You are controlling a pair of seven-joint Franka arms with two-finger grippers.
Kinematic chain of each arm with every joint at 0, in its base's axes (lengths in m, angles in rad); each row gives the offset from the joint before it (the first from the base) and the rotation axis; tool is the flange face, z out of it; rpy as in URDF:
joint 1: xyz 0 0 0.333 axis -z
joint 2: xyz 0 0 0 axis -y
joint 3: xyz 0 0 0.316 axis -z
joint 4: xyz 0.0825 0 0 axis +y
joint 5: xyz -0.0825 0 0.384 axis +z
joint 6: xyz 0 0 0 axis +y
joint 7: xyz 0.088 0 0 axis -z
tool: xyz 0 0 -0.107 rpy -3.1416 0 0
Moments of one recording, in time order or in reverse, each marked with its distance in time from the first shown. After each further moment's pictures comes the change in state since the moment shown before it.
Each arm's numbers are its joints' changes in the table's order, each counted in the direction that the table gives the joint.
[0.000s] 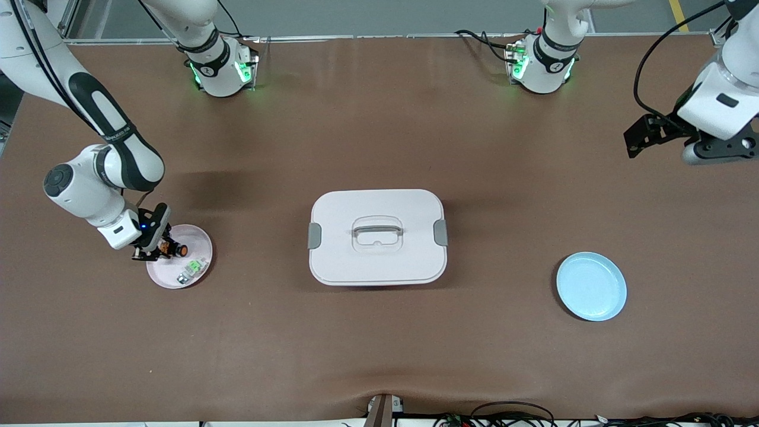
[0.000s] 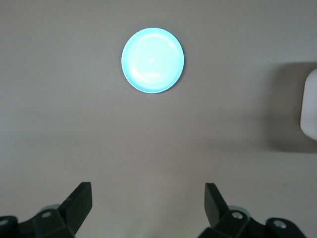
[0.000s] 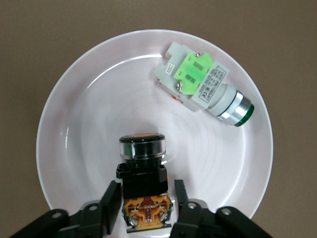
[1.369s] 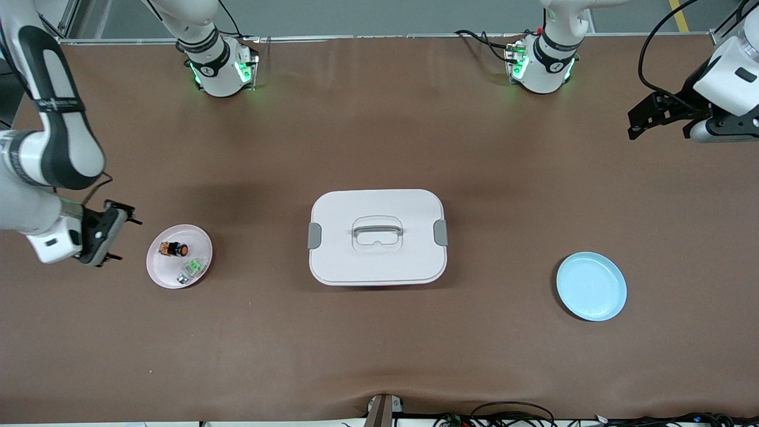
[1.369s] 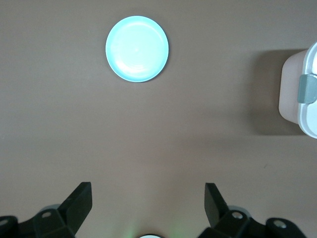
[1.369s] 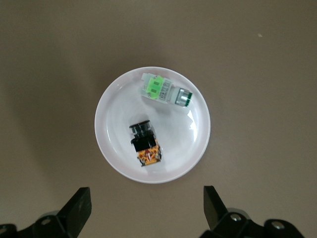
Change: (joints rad) left arm -0.092 0.041 0.046 0.017 -0.099 0.034 0.053; right arm -0.028 0.162 -0.020 -0.396 -0.002 0.752 0.329
